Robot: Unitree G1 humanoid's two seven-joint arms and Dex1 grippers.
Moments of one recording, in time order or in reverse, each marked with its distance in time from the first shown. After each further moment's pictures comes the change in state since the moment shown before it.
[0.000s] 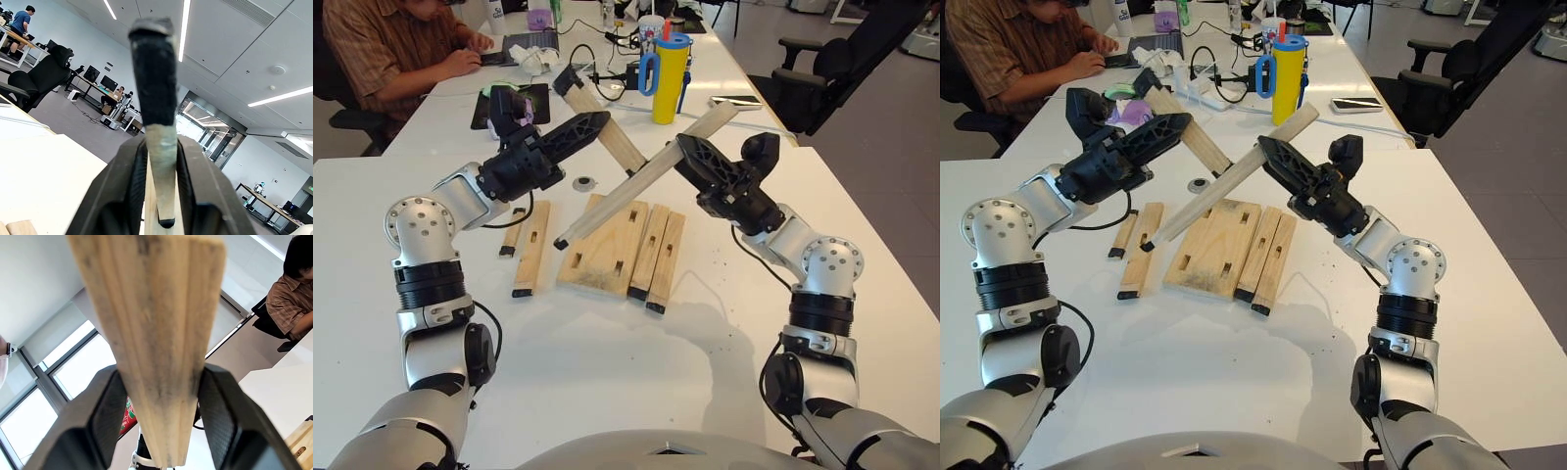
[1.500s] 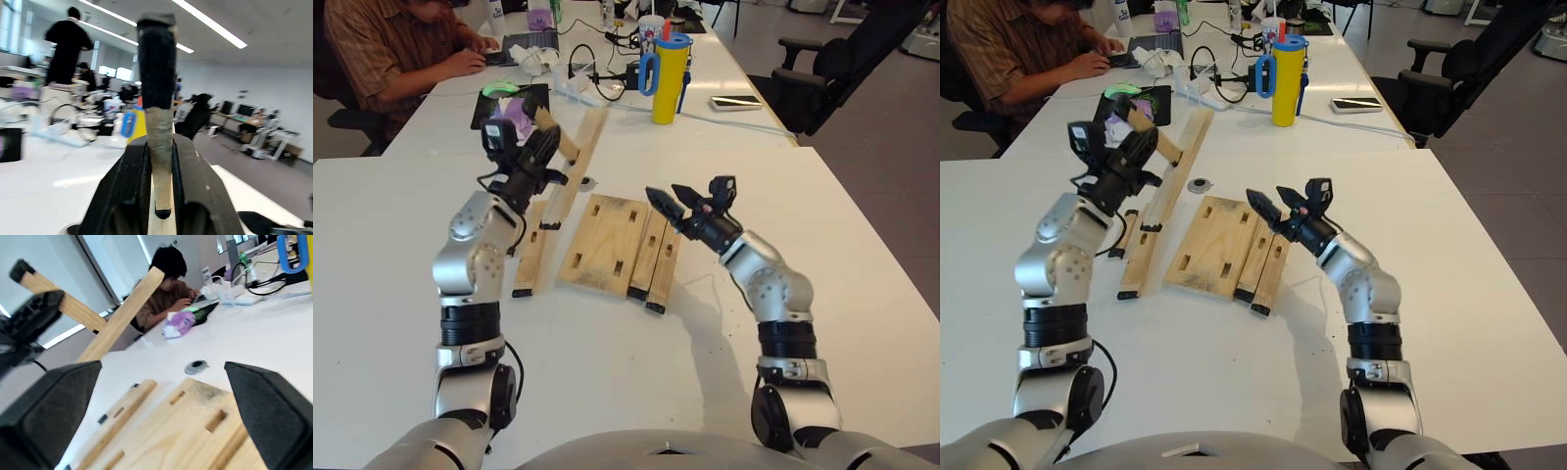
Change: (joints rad) left arm 0.153 -0.127 -0.081 -0.153 0.546 -0.564 0.269; right arm 0.095 0.063 0.150 -0.003 -0.603 -0.416 -0.083
